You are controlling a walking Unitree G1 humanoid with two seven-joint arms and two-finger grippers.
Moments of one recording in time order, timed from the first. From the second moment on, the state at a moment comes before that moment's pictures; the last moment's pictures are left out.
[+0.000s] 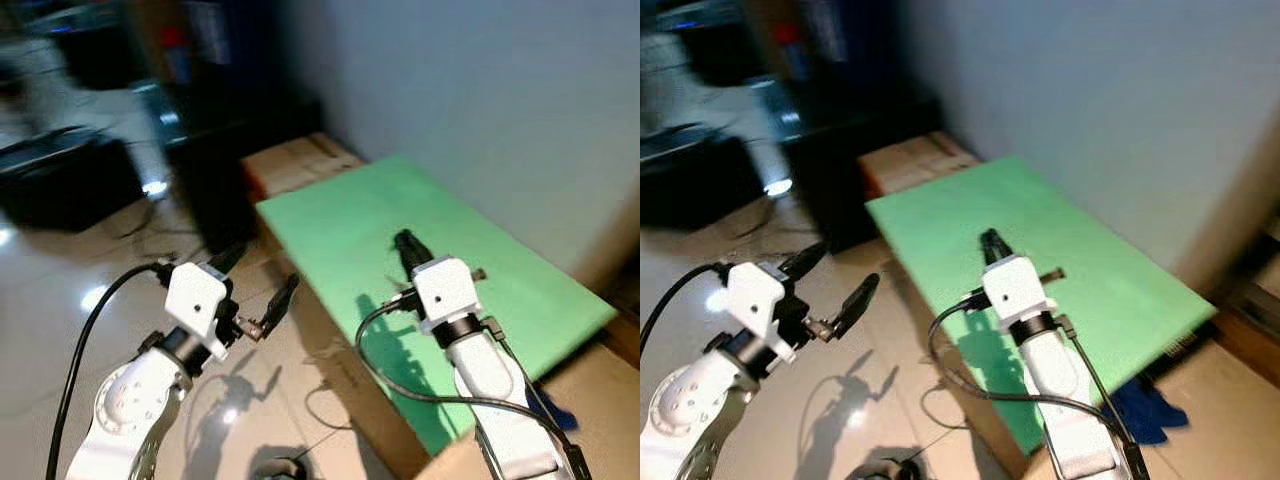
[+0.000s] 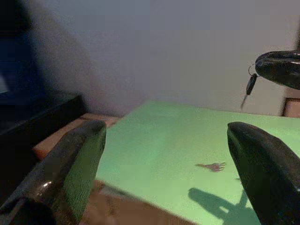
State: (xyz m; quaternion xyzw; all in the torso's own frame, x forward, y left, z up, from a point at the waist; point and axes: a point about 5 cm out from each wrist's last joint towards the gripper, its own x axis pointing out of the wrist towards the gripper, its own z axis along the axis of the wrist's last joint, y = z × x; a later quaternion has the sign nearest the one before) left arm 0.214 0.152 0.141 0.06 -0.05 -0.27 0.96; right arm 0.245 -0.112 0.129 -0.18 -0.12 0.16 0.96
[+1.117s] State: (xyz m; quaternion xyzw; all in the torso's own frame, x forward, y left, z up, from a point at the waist) left arm 0.211 0.156 0.146 0.06 -0.06 -0.21 0.97; right arm 0.235 -0.103 0.140 -0.16 -0.13 0.24 0.95
